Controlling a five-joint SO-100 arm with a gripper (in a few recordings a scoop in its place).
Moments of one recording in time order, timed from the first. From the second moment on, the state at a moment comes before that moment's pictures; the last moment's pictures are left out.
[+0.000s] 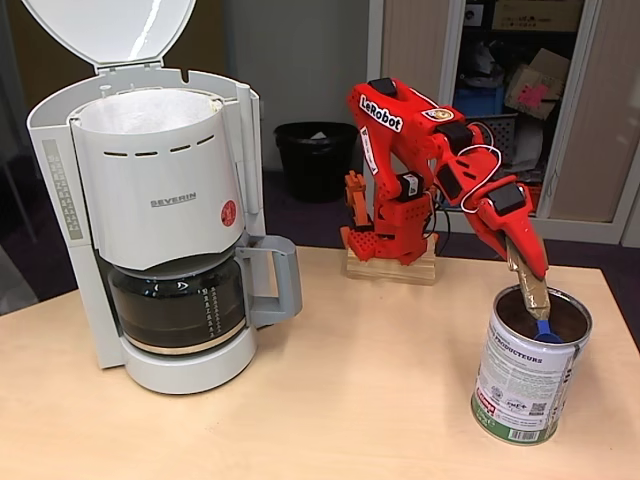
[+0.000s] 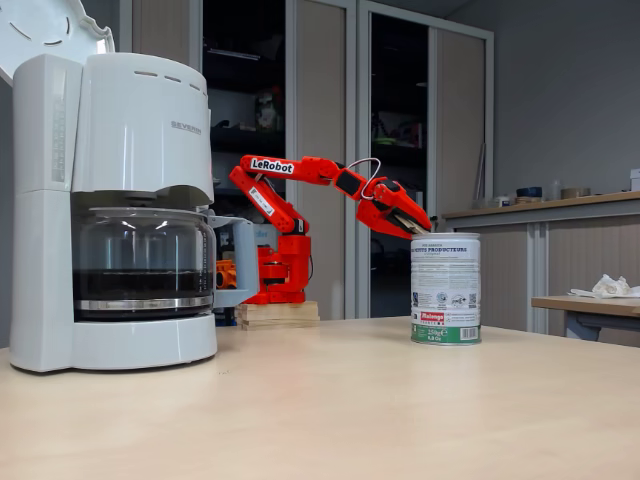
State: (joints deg) arm -43.7 140.6 146.3 27.8 12.6
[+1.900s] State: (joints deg) arm -36.9 114.6 92.4 80.3 -25.4
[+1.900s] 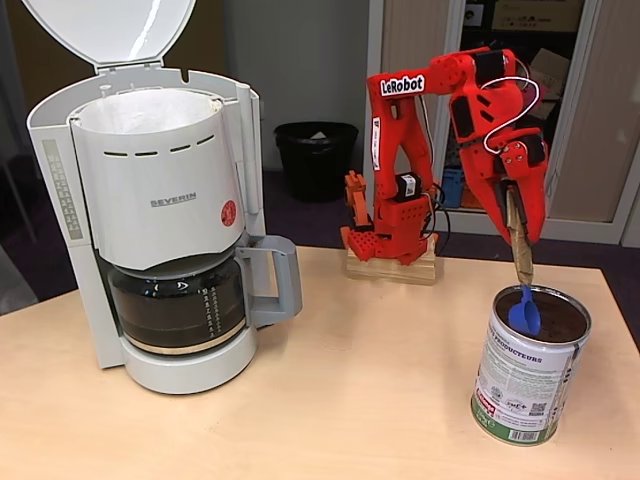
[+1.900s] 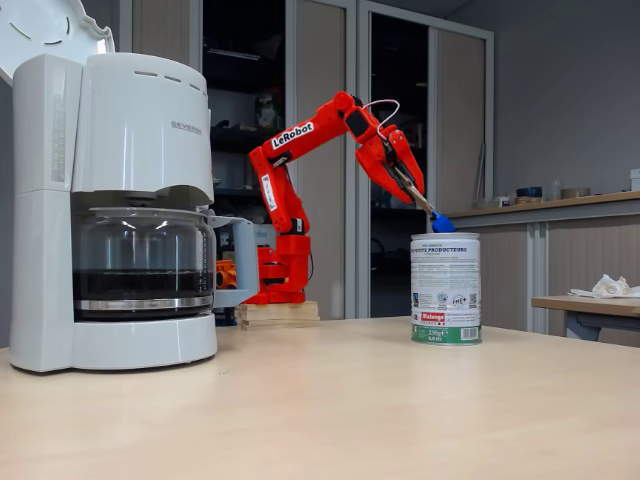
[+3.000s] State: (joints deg) arm -38.8 101.8 88.4 89.8 -22.7
